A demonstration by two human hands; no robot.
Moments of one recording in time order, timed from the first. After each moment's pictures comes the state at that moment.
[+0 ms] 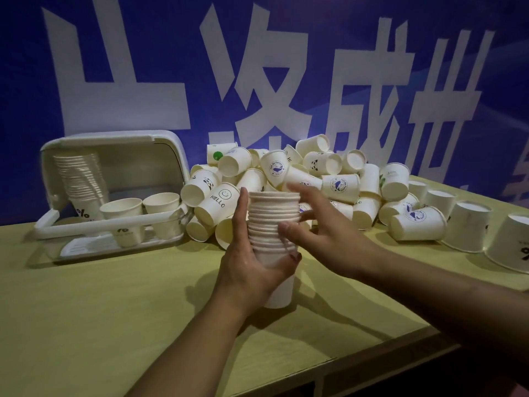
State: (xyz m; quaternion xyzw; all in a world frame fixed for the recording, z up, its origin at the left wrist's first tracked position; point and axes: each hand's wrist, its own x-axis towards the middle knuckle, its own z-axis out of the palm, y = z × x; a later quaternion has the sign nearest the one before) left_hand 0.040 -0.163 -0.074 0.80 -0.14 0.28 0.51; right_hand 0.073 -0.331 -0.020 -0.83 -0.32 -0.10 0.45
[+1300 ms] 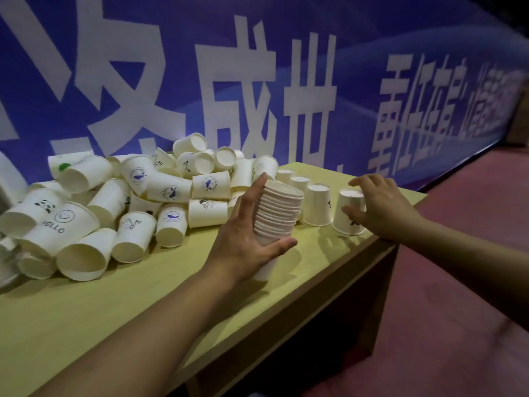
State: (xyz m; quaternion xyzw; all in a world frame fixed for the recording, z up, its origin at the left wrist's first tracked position) left_hand 0.091 -0.350 -0.054 0.81 -0.35 0.21 0.42; right_hand 0.072 -0.628 -0.021 -0.97 0.06 -0.20 0.12
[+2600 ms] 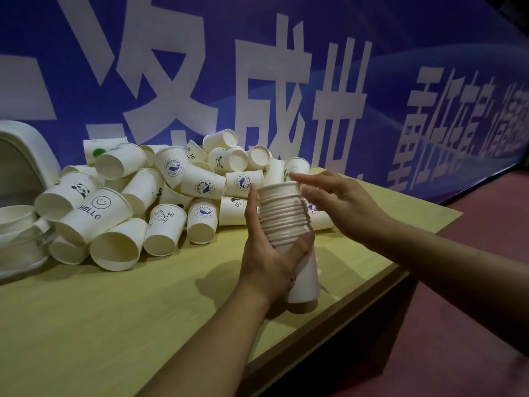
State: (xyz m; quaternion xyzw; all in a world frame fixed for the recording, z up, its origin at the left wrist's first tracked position) left_hand 0.087 -0.334 -0.079 0.68 -0.25 0.16 0.67; right_hand 0.091 -0.493 0.004 -0.87 -0.18 -0.19 0.41
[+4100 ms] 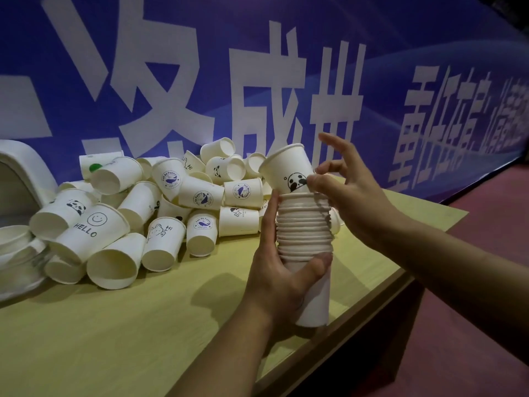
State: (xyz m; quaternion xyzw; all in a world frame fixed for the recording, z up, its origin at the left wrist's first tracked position) left_hand 0.075 -0.336 -0.068 0.68 -0.31 0.11 0.65; right_hand 0.085 -0.482 0.026 -0.77 -0.14 -0.21 0.59
